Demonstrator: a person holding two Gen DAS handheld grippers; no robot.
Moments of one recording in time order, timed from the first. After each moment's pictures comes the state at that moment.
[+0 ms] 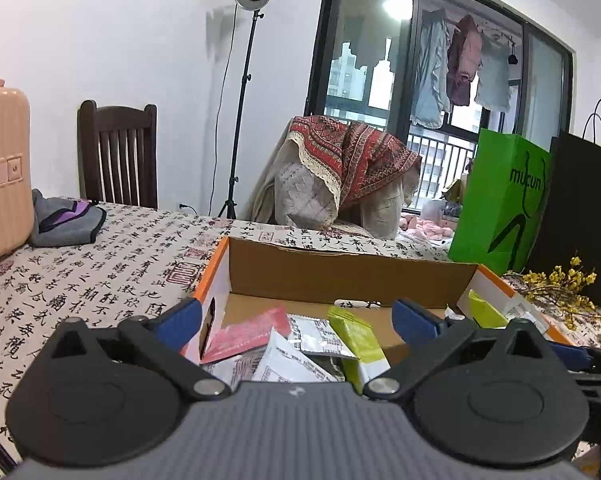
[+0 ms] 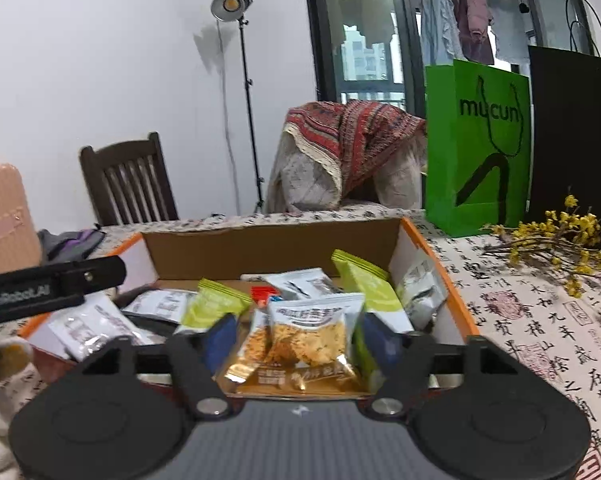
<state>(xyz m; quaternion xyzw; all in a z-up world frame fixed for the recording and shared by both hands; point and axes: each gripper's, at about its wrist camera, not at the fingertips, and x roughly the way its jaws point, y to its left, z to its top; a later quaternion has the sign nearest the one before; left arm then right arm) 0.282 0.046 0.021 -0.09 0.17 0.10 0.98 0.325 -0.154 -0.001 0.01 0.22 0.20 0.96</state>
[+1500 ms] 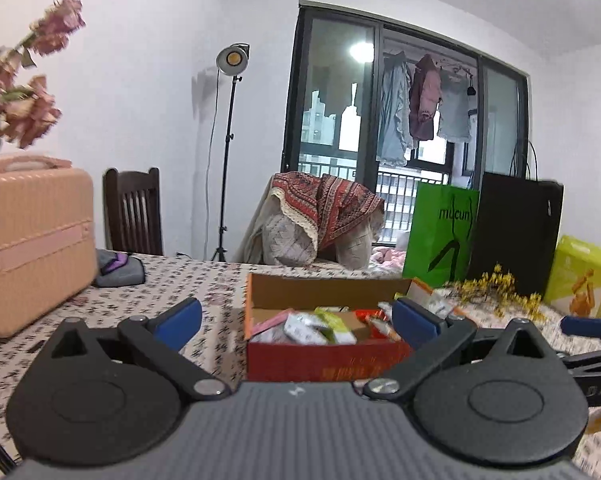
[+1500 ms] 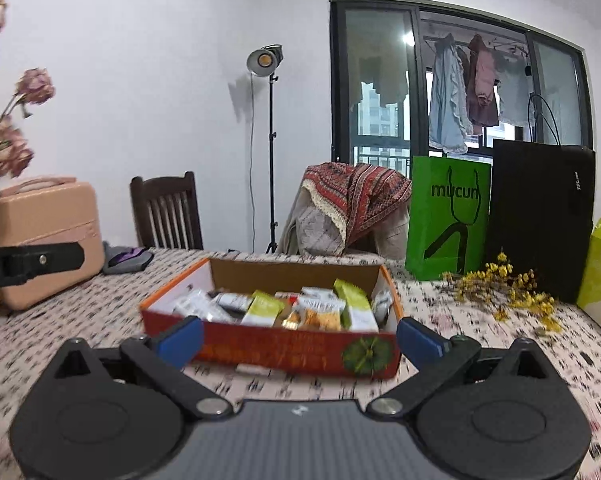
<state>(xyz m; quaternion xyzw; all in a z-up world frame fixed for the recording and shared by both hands) 0.066 0.029 0.081 -0.04 0.10 0.07 0.99 0.124 -0.209 0.056 -0.03 0.15 0.20 0.97</state>
